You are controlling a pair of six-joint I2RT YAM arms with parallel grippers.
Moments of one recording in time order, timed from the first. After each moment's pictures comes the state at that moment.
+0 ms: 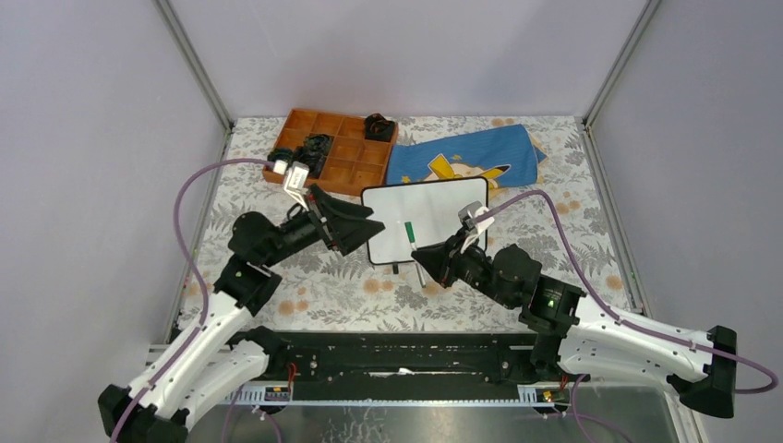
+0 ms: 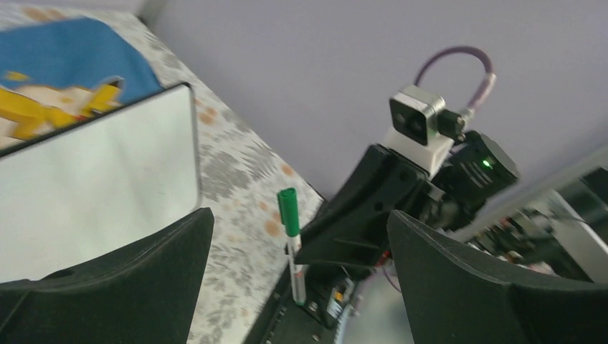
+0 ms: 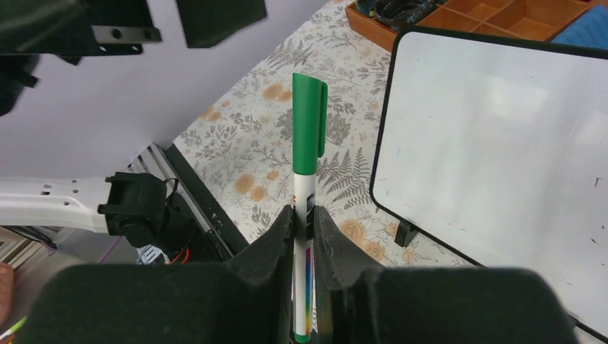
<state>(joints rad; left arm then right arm) -0.50 0.71 0.68 0.22 0.50 -0.75 1.12 0.80 0.66 0.03 0.21 0.40</state>
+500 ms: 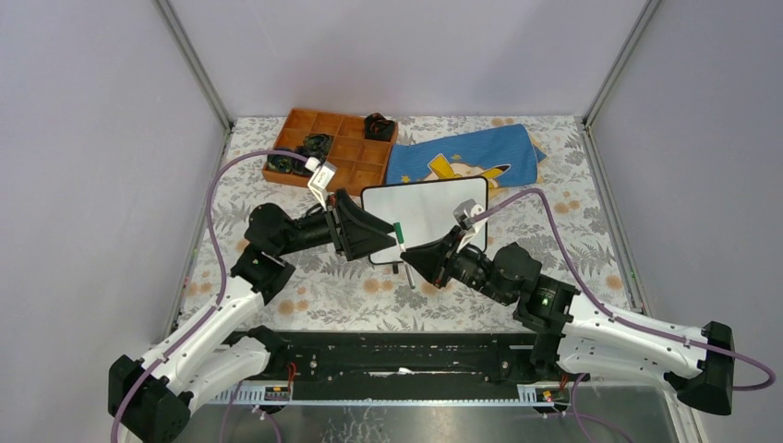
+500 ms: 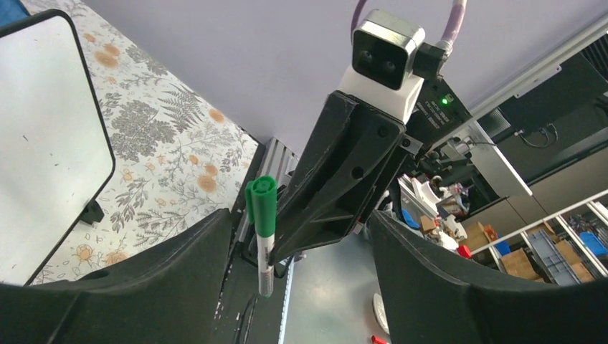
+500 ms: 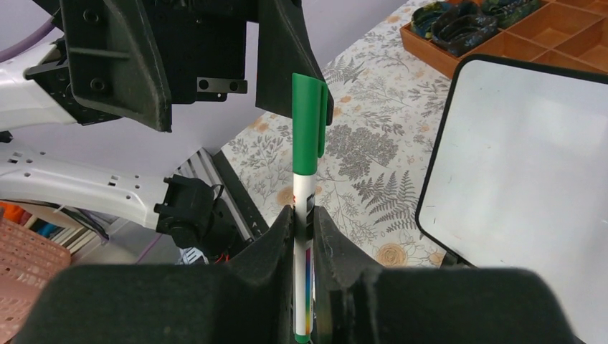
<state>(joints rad) -0.54 0.89 0.68 0.43 0.79 -0.90 1.12 0.82 0.64 0.18 0.11 0.42</state>
